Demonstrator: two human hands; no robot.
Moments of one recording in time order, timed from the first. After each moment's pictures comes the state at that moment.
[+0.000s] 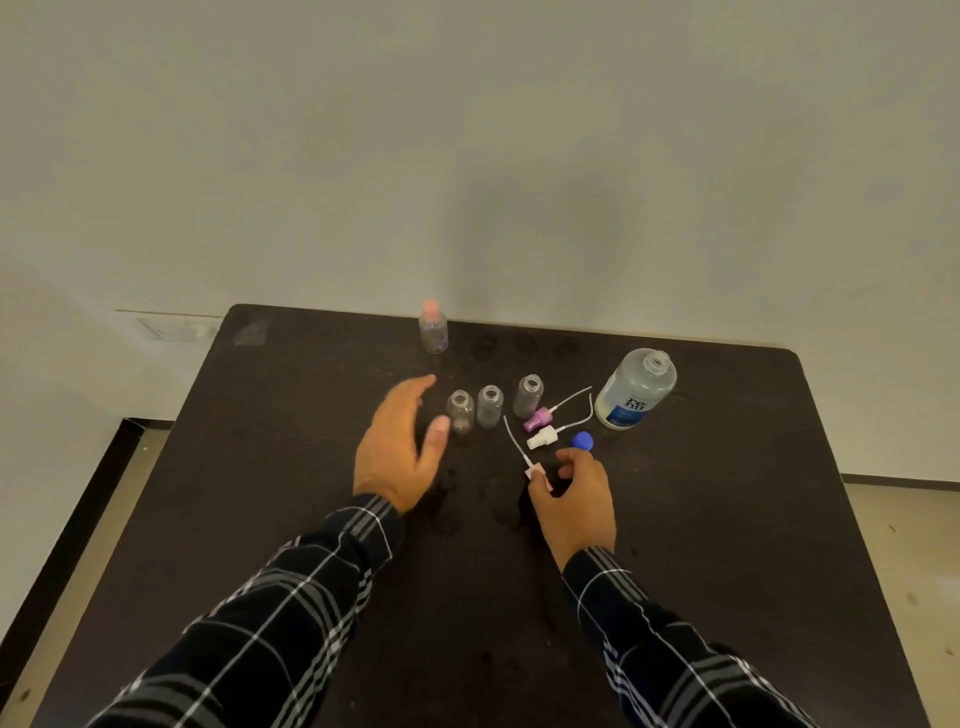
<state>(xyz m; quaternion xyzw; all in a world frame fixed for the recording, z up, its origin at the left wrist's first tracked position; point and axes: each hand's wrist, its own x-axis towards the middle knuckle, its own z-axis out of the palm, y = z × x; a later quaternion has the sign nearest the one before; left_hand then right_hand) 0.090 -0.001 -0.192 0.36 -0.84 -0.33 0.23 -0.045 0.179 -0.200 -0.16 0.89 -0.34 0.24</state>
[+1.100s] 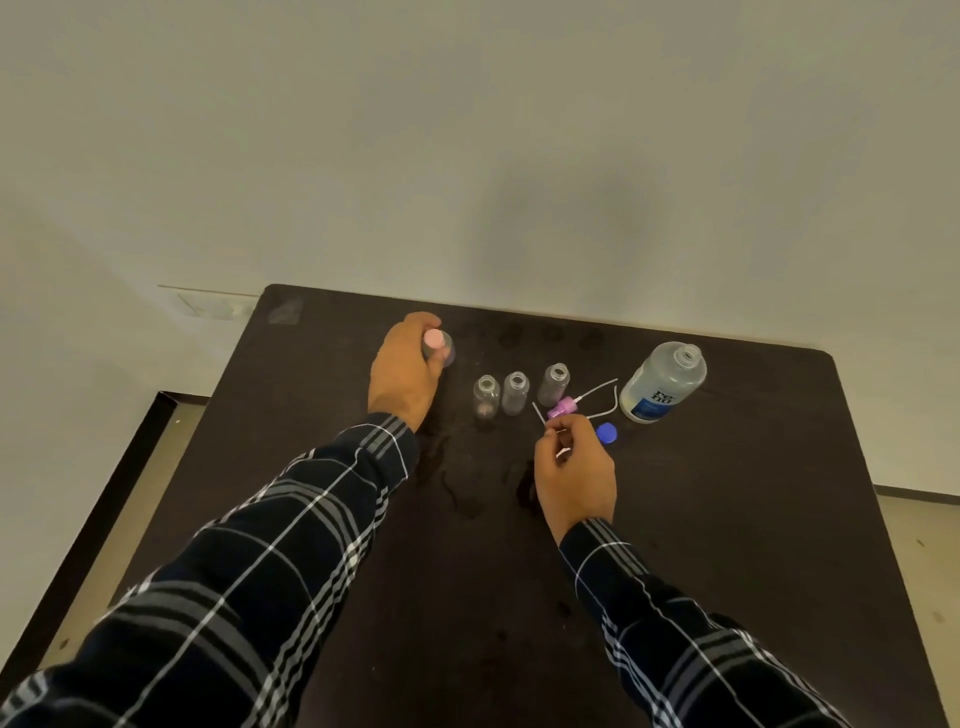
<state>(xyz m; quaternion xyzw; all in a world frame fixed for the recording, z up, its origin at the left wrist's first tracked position) 0.067 -0.056 -0.156 0.44 -0.80 -0.33 0.23 -0.023 0.152 -0.169 -0.20 0.87 -0.42 0.17</state>
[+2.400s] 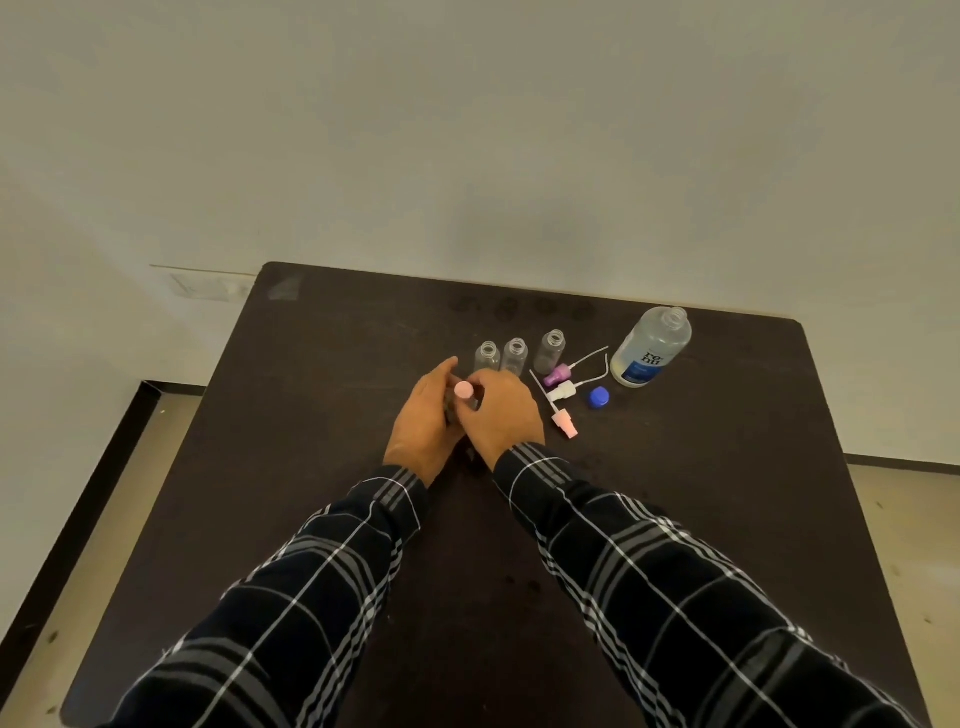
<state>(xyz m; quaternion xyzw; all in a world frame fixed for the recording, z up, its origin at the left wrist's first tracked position) 0.114 0.021 -0.182 0.41 -0.79 -0.44 0.10 0.018 0.089 -0.150 -0.37 0.87 -0.24 0.20</state>
